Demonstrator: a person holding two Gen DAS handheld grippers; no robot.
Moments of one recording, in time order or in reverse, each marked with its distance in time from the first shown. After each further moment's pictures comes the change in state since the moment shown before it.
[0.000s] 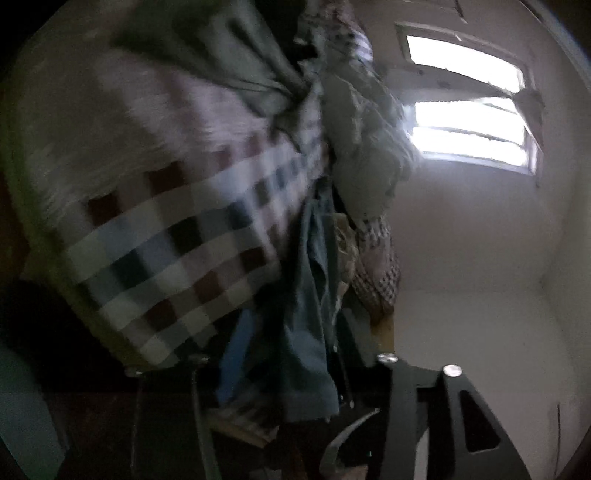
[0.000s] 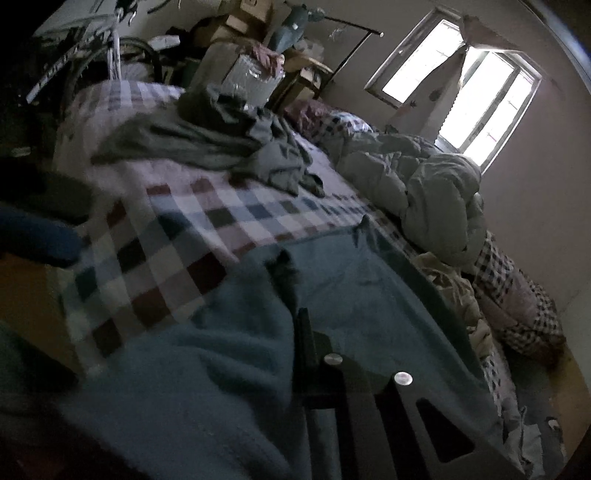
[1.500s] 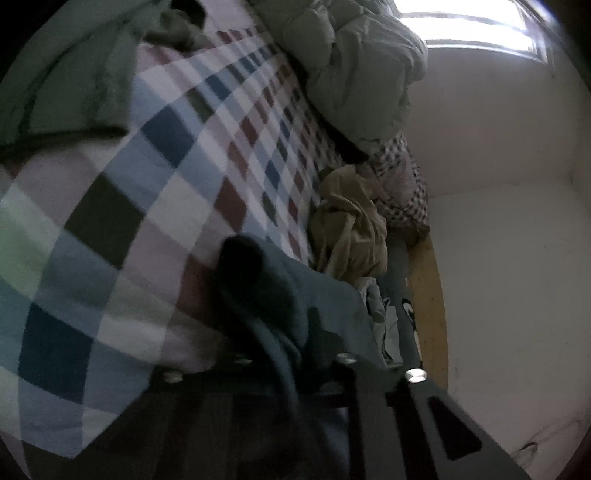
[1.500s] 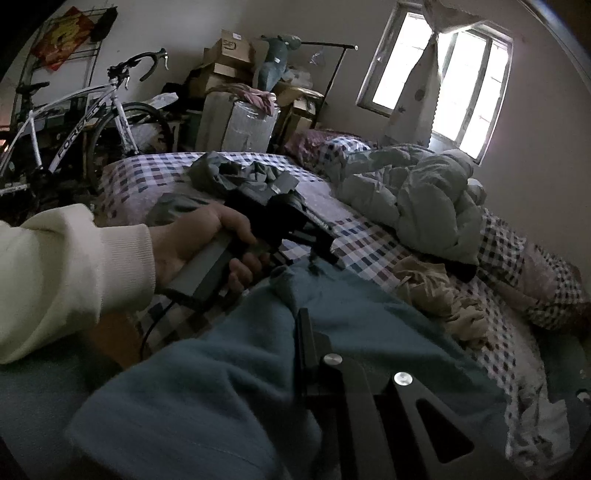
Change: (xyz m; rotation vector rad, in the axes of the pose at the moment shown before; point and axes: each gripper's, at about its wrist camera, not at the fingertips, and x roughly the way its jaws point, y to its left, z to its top) left arm 0.227 -0.052 0.108 0.256 0.328 0.096; right arm -0.120 -0.074 -0.002 0.130 -0.078 0.148
